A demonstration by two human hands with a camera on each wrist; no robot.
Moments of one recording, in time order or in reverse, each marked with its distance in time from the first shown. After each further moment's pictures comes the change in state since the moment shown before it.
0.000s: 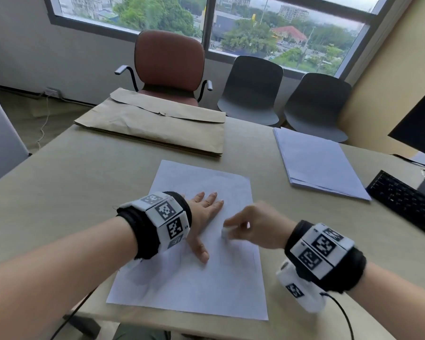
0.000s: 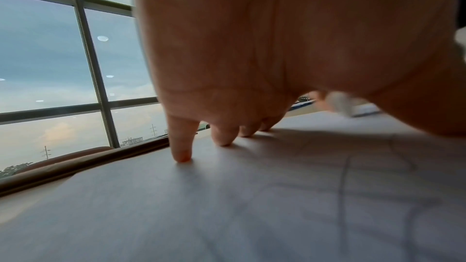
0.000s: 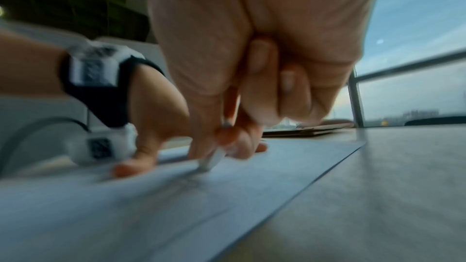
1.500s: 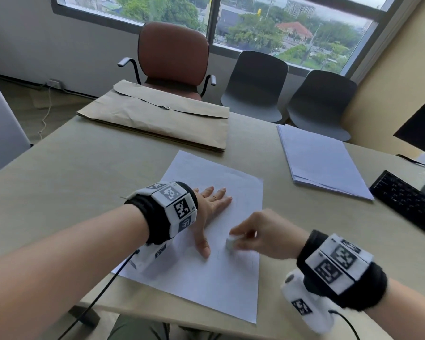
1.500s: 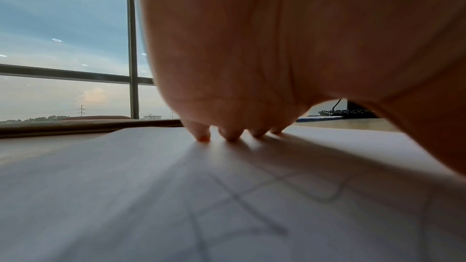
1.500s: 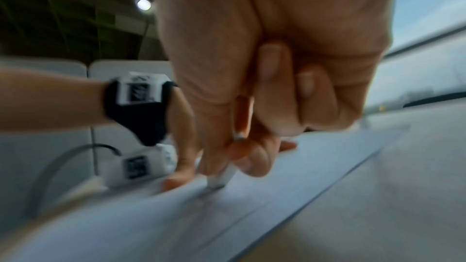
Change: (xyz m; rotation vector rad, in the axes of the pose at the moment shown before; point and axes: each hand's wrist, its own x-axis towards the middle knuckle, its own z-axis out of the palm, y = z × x) left_hand -0.001 0.004 -0.012 0.000 -0.060 0.052; right_hand -0.017 -0.004 0.007 0.043 -0.070 0.037
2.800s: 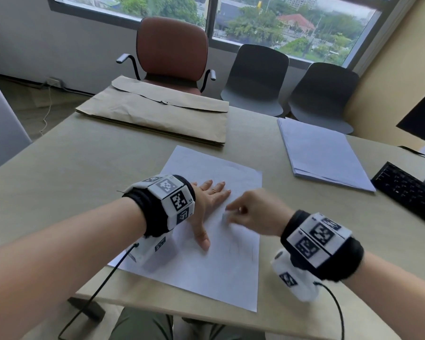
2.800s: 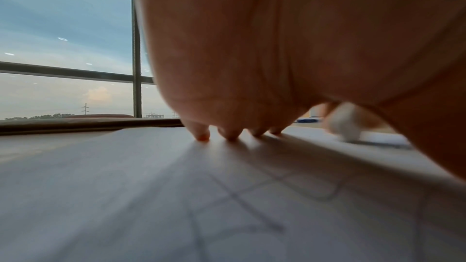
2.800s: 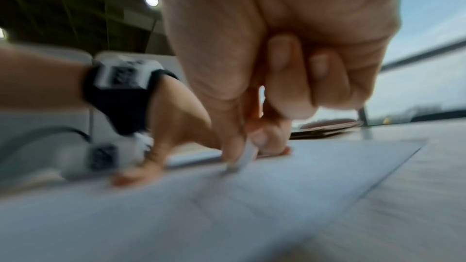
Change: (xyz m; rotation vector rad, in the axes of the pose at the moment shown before) left_hand 0.001 -0.001 0.000 0.015 0.005 -0.006; right_hand 0.018 -0.012 -0.008 -0.081 0.140 -0.001
